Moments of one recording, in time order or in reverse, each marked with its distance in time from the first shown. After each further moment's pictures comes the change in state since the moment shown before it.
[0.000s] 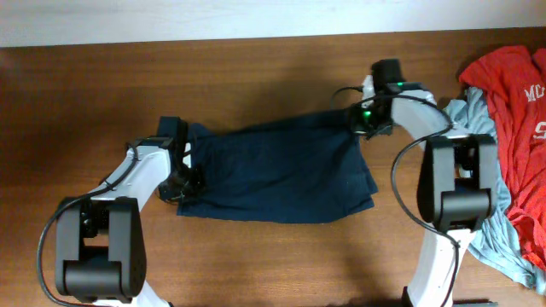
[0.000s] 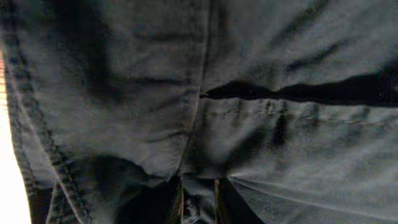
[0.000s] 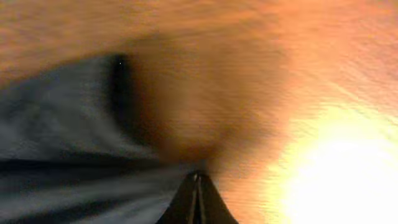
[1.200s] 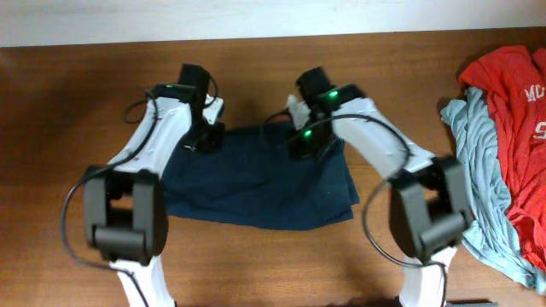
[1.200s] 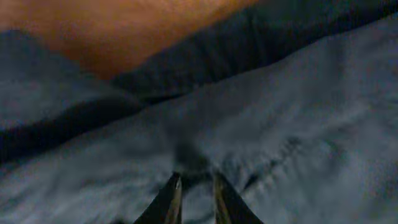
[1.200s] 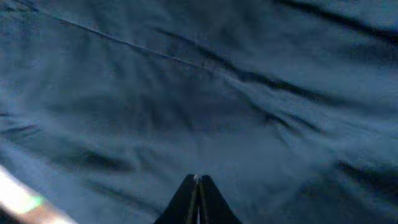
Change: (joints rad) left arm -0.113 0.229 0.521 -0.203 -0.010 0.346; right arm 0.387 -0.117 0.054 -0.245 -0.128 -0.068
